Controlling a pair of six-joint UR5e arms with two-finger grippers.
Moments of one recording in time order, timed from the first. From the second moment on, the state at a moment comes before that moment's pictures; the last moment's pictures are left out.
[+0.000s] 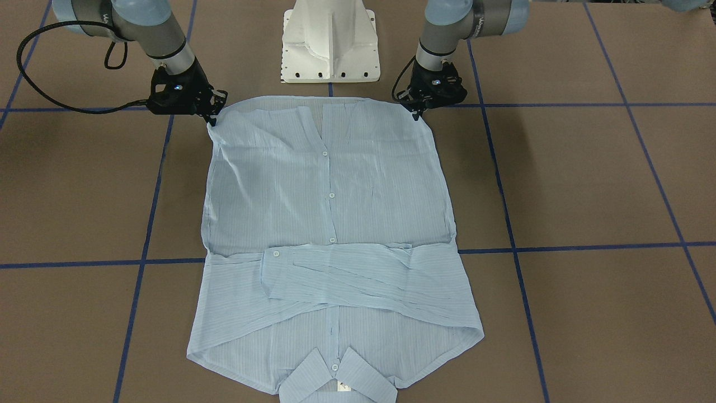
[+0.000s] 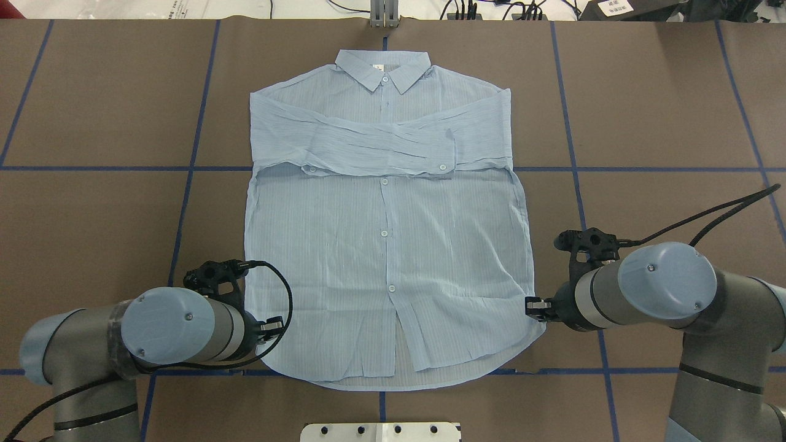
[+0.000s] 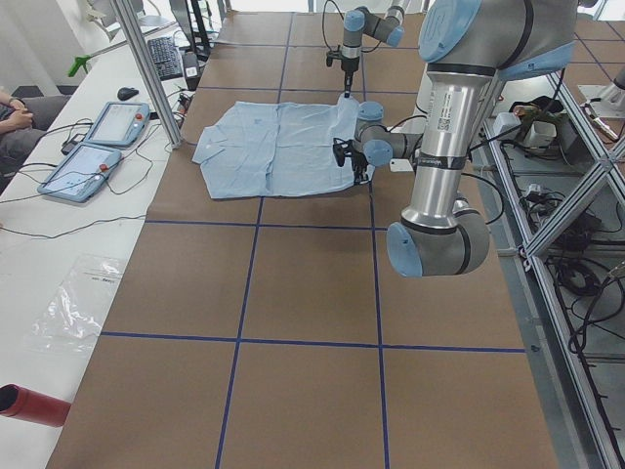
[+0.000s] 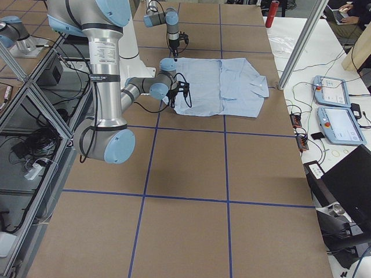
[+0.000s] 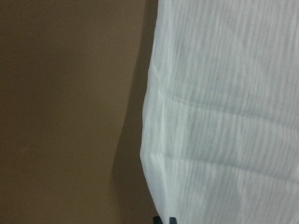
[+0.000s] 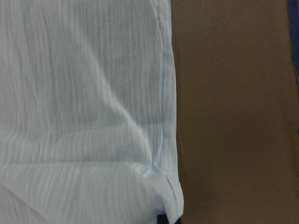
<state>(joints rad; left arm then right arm) -0.28 -1.82 -2.02 -1.70 -1.71 -1.65 0.41 -1.51 2.08 -1.31 1.84 1.39</state>
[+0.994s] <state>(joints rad) -0.37 -1.82 -2.09 -1.67 -1.72 -1.54 0.64 -1.49 2.10 -1.30 2.00 1.38</state>
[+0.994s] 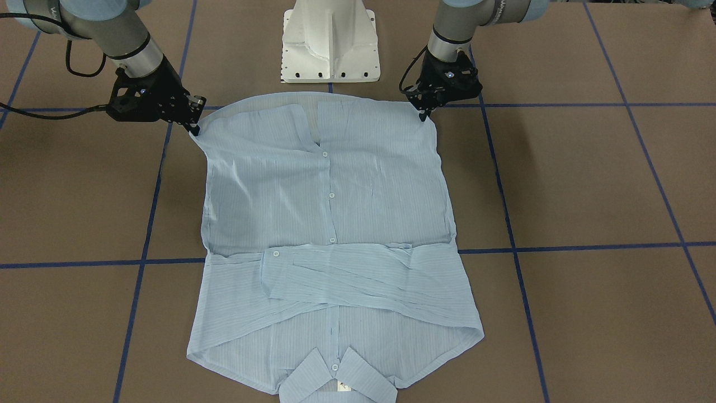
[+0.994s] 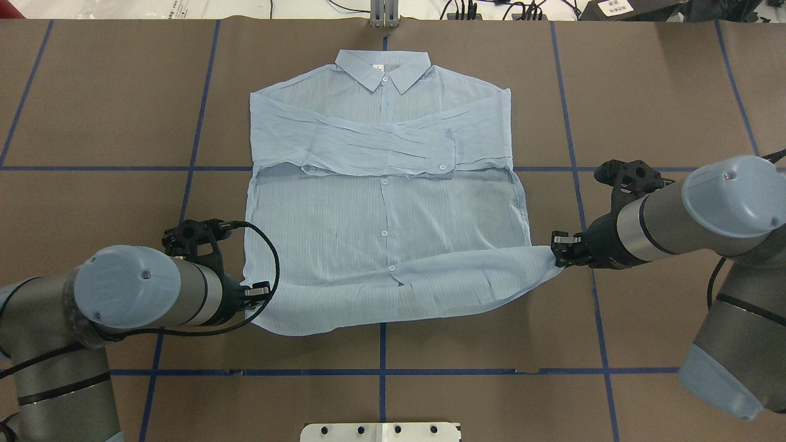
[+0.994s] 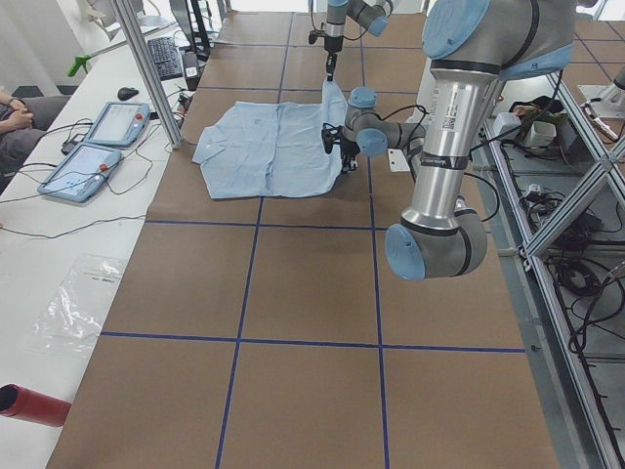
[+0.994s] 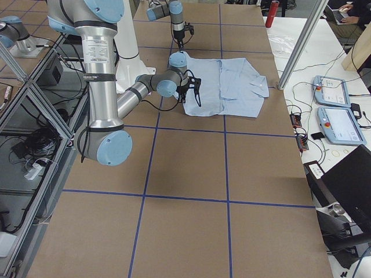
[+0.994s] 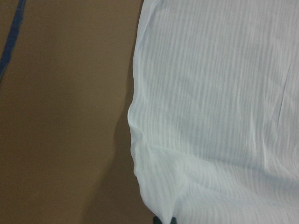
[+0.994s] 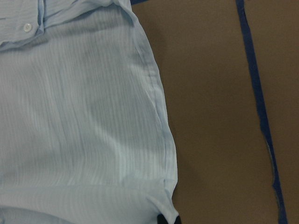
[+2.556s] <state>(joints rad) -0.90 -2.28 -1.38 -1.91 -1.85 -1.41 0.95 -0.89 1.43 -1.30 2.06 1.32</state>
